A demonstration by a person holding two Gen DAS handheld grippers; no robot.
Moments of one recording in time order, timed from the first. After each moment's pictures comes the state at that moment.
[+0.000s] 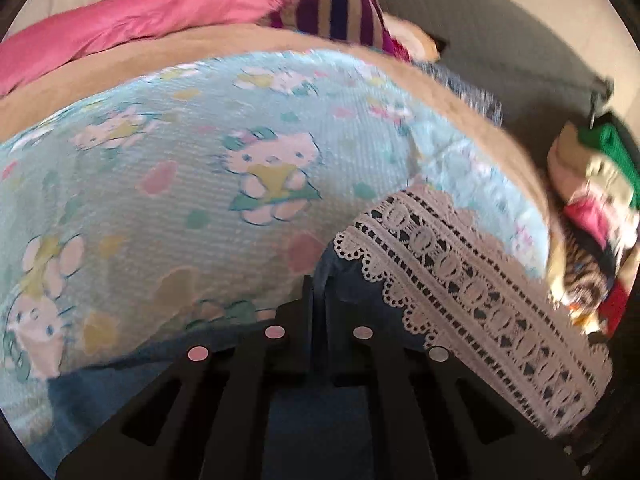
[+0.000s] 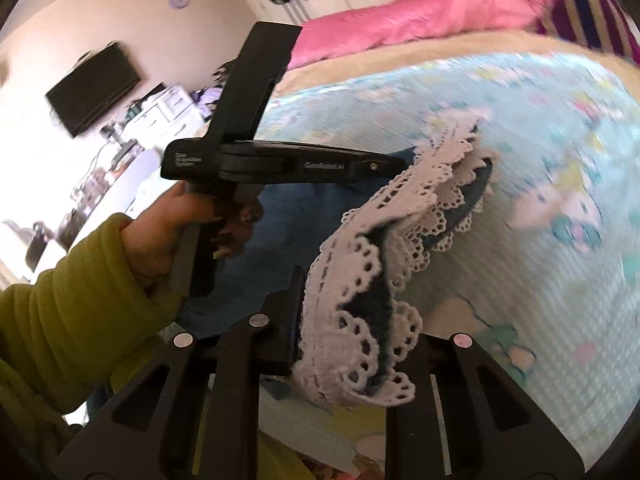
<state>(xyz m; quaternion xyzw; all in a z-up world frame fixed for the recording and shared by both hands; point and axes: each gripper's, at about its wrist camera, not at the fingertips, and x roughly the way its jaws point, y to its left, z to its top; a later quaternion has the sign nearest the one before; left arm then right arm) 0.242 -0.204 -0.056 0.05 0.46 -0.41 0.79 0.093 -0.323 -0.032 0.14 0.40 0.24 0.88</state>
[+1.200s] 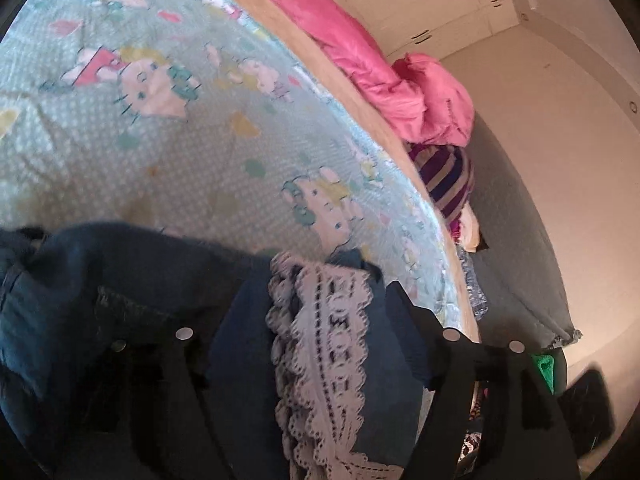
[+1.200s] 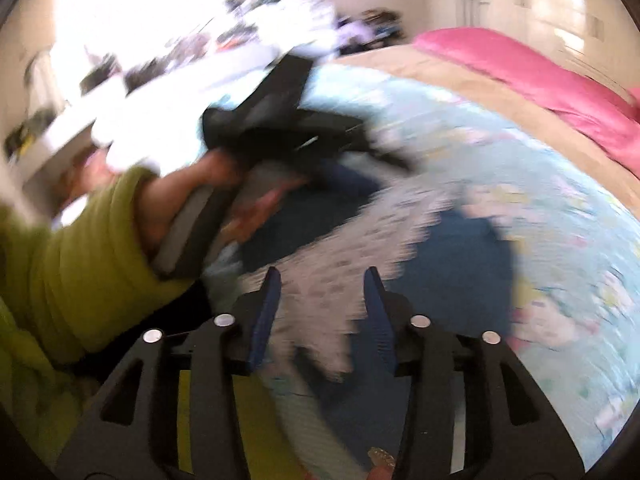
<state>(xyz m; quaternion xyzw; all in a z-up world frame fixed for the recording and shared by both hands) 0.211 0.080 -0.076 -0.33 0.46 -0.24 0.79 0.111 -0.176 0.017 -0.08 0.37 0.37 0.85</state>
